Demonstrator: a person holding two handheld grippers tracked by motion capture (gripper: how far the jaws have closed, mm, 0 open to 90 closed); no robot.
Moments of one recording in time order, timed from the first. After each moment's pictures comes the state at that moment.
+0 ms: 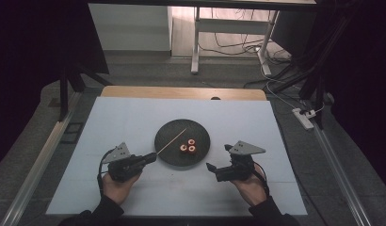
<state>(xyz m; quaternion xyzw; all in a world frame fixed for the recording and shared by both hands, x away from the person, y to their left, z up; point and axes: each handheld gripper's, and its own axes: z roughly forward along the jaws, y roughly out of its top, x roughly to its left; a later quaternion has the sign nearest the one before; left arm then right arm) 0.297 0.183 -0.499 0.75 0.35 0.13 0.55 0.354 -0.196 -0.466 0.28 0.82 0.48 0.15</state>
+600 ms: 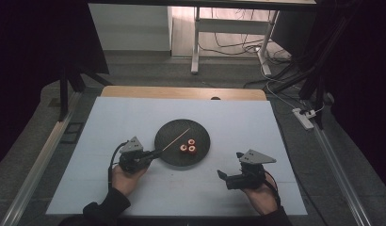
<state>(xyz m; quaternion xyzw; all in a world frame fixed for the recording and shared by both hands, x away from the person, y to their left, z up) 0.338 0.166 -0.521 0.78 0.39 0.11 0.48 0.338 -0.228 -0.477 0.31 0.83 0.44 0.17</state>
